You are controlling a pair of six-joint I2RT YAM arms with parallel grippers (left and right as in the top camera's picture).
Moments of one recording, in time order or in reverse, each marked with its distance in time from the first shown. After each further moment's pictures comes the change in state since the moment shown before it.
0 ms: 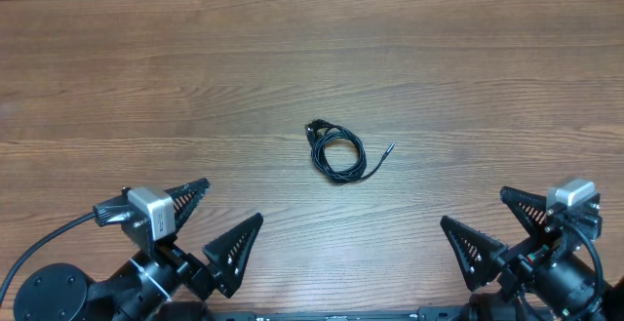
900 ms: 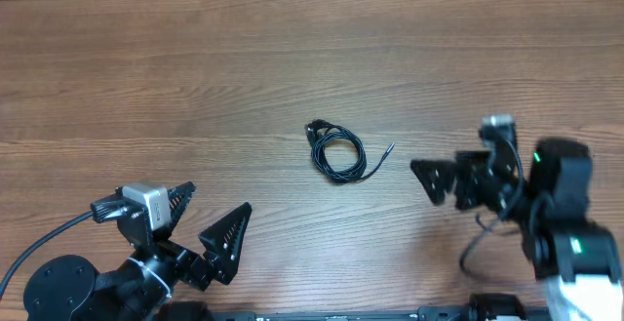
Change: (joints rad) left arm 0.000 0.000 -0.011 -0.080 -0.137 -0.007; right arm 0.001 0.338 -0.450 0.439 -0.009 0.027
